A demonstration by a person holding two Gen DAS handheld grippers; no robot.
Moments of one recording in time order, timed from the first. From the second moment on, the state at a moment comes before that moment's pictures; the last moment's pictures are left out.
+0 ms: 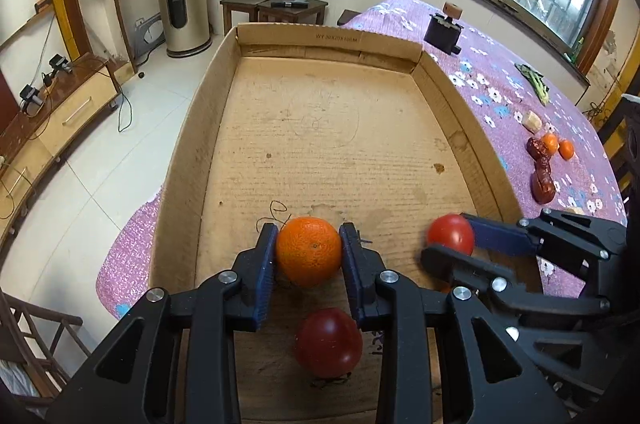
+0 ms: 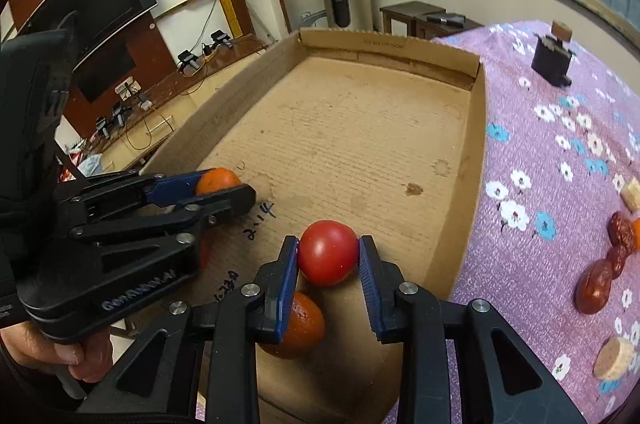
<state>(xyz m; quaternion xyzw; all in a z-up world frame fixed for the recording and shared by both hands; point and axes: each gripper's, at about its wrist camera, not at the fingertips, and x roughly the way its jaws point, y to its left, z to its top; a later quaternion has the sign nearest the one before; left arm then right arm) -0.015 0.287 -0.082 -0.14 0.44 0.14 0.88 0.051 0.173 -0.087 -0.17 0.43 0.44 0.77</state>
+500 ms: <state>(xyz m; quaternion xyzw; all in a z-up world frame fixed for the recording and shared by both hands) -0.032 0.269 -0.049 -0.11 0.41 0.17 0.89 0.036 0.133 -0.061 -0.13 0.42 0.44 0.78</state>
